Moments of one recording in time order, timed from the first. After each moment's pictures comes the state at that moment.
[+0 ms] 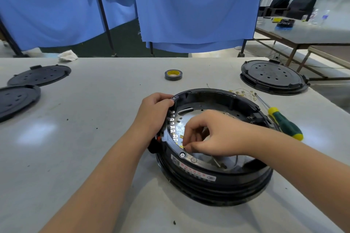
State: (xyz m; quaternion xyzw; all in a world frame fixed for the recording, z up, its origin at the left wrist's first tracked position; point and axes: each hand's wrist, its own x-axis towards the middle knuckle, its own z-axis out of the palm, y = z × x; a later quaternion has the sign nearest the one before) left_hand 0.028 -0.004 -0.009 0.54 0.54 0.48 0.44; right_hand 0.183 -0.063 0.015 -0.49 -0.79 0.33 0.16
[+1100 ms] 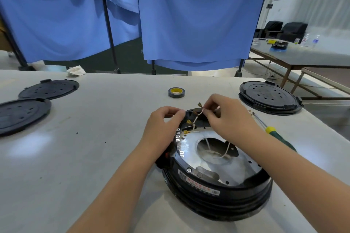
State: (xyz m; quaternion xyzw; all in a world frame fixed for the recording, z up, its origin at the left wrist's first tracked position) left_hand 0.023 -0.010 -0.003 0.61 0.51 0.48 0.37; right_hand 0.197 -0.031 0.030 -0.61 -0.72 0.03 0.34
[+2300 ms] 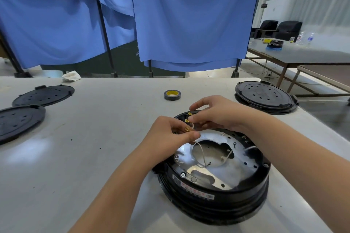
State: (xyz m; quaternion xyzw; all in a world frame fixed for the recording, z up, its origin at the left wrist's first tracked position) left_hand 0.029 -0.031 0.013 0.71 0.45 0.36 0.41; right_hand 0.201 -0.012 0.055 -0.57 -0.57 0.49 0.32
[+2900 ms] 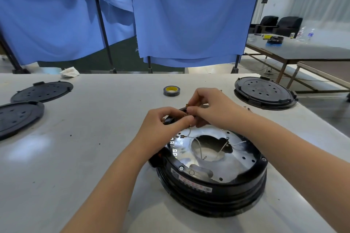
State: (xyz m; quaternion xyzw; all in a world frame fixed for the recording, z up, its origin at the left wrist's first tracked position) left_hand 0.023 -0.023 0.006 0.66 0.42 0.46 0.41; right_hand 0.190 -0.021 0.047 -0.54 -0.69 0.31 0.37
